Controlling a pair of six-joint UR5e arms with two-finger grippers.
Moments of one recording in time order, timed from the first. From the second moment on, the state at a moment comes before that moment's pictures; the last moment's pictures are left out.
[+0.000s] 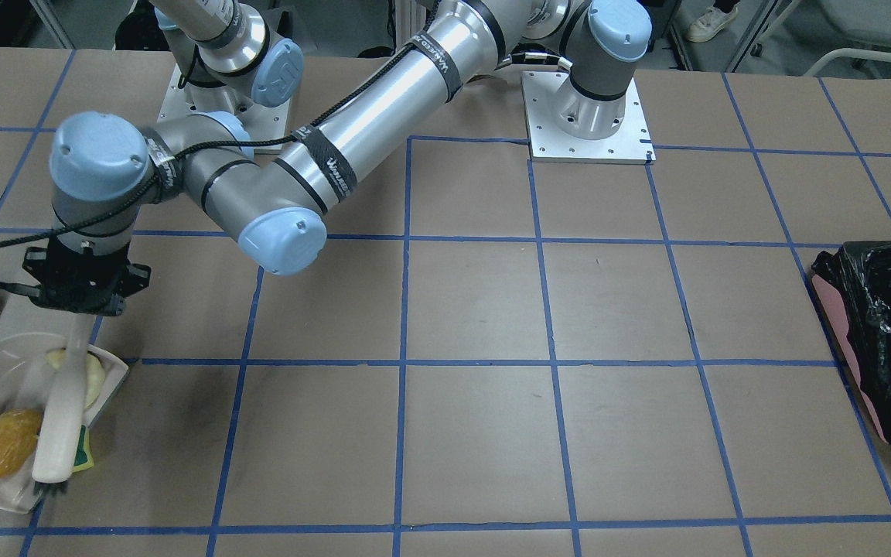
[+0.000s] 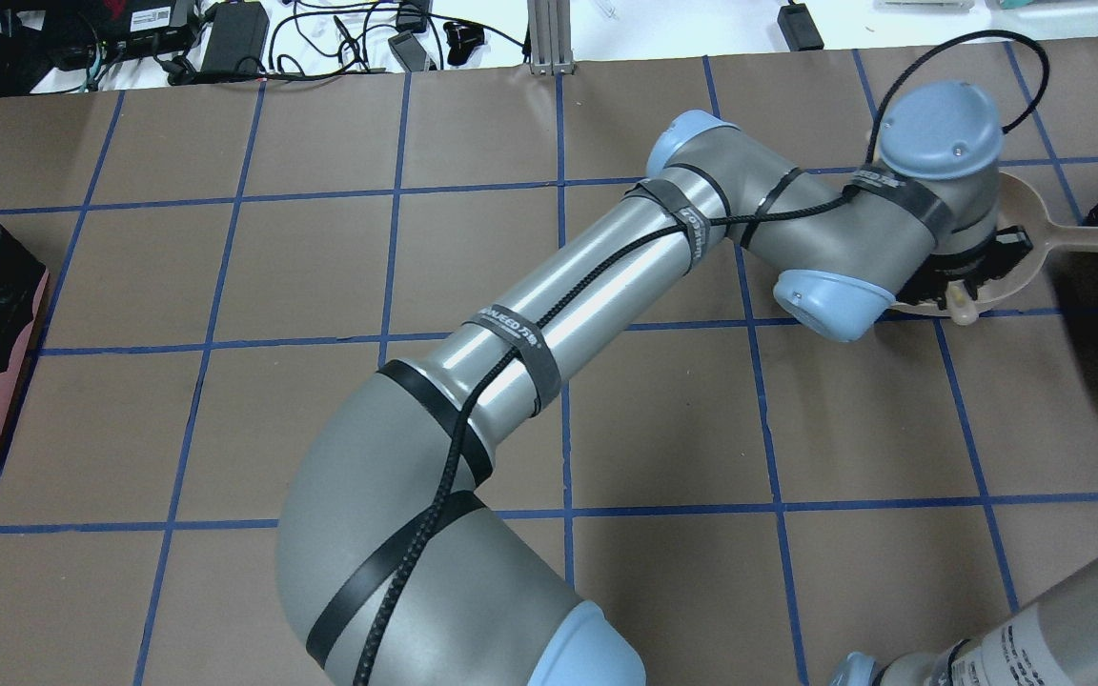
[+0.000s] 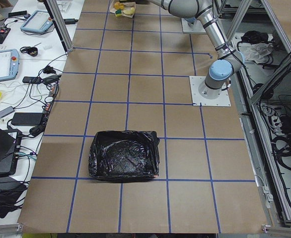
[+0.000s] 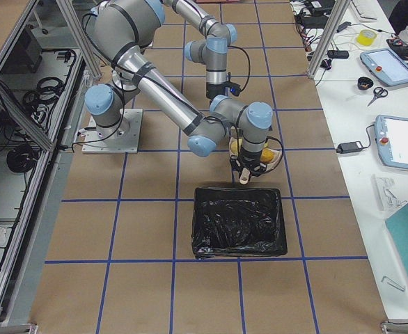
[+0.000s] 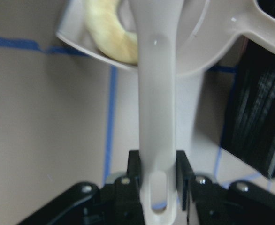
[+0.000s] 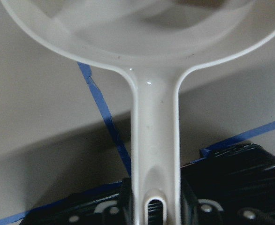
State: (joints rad) left arm -2.31 -2.54 -0.80 -1.01 1.26 -0.87; right arm 0.96 -1.12 1.62 -2.16 -1.71 -1.83
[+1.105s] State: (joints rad) left arm -2.22 -2.62 -0.78 -1.20 1.42 -0.37; right arm 0.96 -1.13 1.62 -2.14 -1.70 -1.82
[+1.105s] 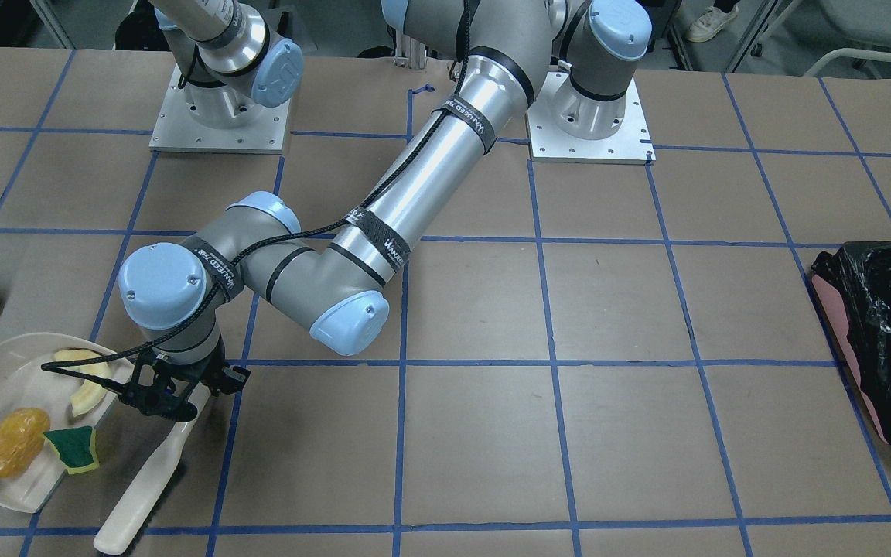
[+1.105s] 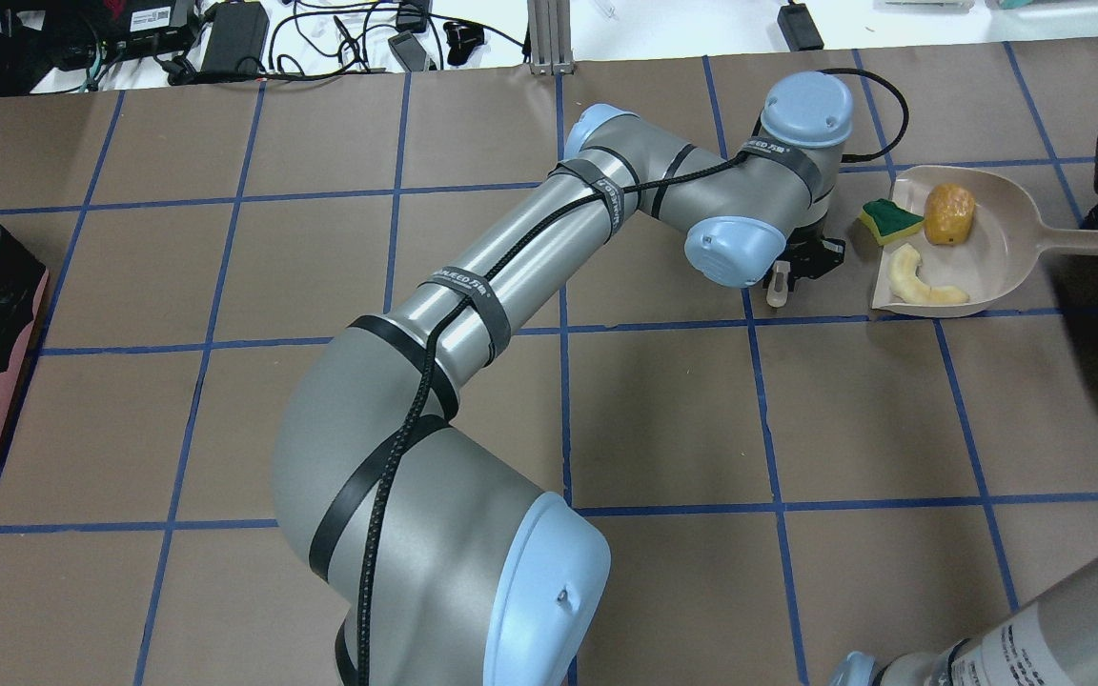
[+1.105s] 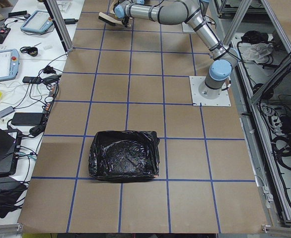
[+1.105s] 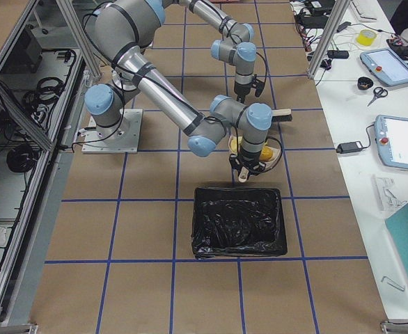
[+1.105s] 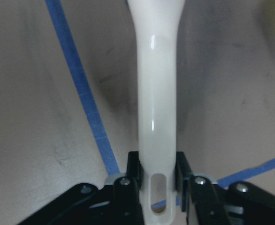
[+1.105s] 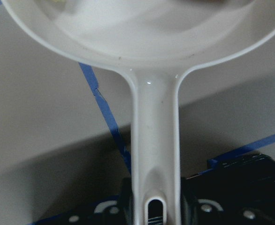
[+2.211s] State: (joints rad) left arm -2.24 -2.68 -0.64 -1.16 1.31 -0.47; right arm 0.96 -1.13 1.62 -2.13 -1.70 -1.80
